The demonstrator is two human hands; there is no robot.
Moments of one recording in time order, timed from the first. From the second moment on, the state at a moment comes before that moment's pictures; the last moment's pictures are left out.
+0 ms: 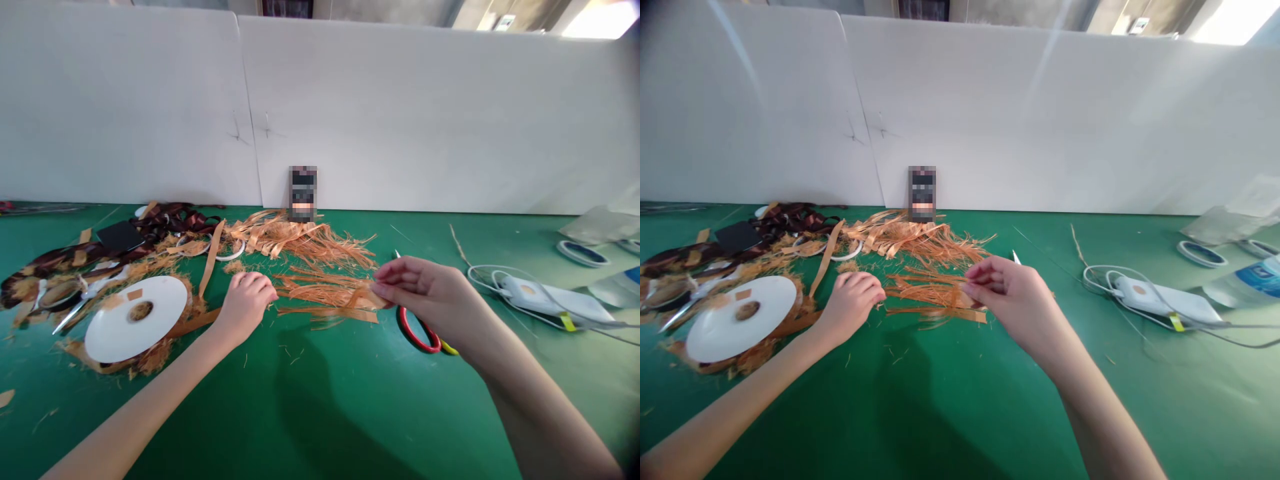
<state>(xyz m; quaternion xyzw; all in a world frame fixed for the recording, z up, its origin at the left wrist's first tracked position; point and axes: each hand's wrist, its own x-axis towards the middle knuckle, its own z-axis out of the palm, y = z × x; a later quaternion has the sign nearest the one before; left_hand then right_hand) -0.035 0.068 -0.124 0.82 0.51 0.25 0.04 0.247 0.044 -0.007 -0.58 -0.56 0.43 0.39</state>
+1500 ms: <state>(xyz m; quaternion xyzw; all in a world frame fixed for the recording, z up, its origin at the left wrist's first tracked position) 0.042 0.082 -0.152 0.89 0.44 0.13 0.00 0.247 0.076 -0.147 -0.52 -0.84 0.07 0.16</state>
